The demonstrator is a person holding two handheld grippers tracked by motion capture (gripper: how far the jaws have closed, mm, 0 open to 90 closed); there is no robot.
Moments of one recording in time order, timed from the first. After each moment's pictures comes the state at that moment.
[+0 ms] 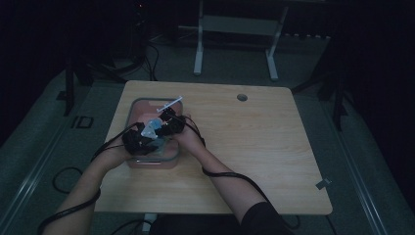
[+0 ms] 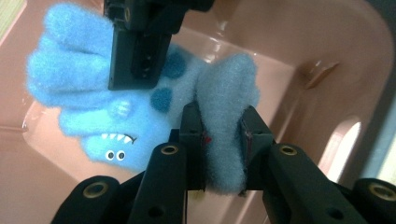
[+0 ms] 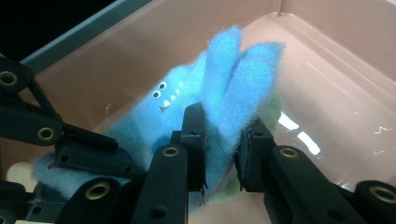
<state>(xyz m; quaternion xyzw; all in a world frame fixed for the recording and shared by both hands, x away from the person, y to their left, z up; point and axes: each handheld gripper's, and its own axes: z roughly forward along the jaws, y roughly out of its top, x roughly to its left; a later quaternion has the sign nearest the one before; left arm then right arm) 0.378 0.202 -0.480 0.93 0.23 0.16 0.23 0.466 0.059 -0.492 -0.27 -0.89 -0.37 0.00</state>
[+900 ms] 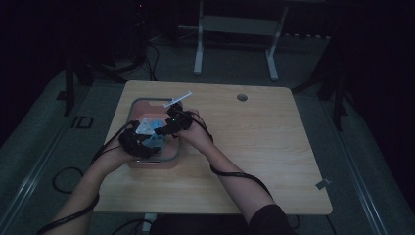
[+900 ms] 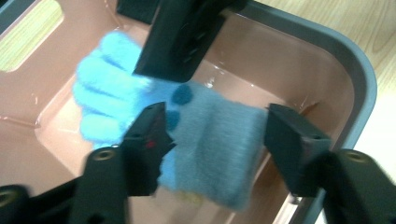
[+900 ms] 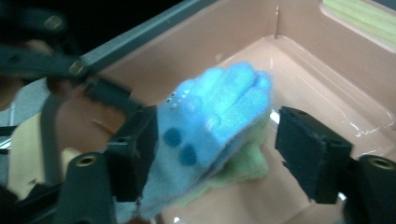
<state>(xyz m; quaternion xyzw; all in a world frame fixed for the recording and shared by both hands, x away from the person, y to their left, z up) 0.363 0.204 -0.464 0.90 0.29 0.18 0.28 0.462 0.033 -0.465 -0.25 -0.88 -0.41 0.01</state>
